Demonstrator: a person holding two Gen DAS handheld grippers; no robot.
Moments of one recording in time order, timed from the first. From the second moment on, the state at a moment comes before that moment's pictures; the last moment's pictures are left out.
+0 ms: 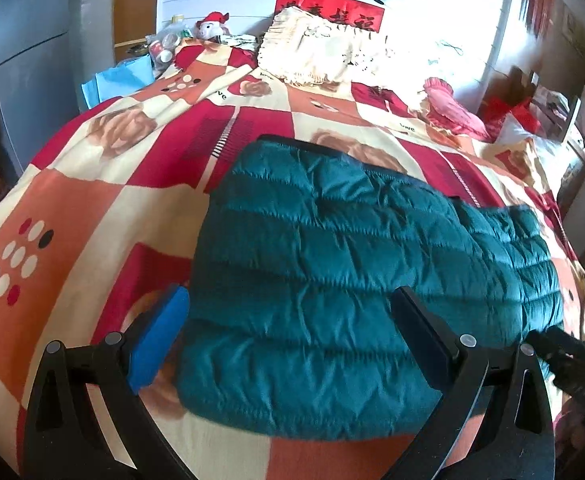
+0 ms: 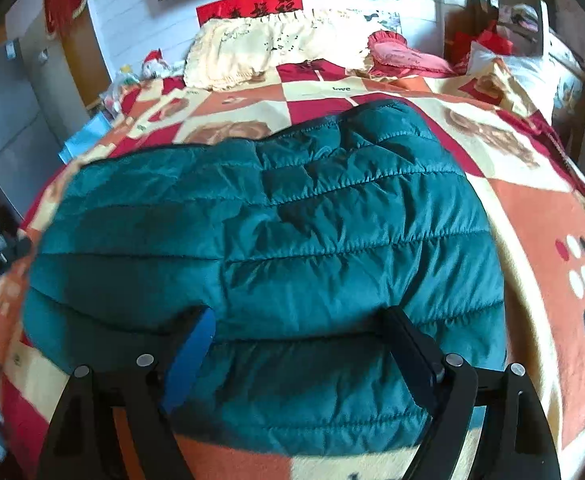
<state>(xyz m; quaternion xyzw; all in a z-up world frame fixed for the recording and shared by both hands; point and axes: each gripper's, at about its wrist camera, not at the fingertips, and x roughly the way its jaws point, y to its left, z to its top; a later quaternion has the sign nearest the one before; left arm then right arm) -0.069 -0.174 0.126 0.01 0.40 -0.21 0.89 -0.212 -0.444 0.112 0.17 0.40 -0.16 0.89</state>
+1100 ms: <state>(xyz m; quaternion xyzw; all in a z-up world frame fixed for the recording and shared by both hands) -0.085 -0.148 0.105 0.00 0.43 -0.20 0.88 -0.245 -0.486 0.088 0.21 0.43 -0.22 0.85</state>
